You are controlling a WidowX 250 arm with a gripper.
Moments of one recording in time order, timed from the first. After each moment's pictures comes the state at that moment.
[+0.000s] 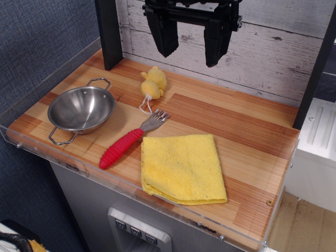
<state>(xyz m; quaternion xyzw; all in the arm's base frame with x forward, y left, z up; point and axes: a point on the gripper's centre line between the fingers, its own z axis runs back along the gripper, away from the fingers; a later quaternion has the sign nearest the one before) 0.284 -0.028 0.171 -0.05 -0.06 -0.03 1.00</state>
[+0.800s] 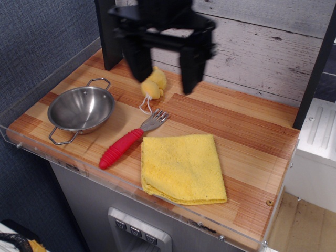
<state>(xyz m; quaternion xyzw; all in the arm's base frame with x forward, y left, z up) 0.234 -0.017 0.165 -0.05 -0.06 -0.01 1.00</state>
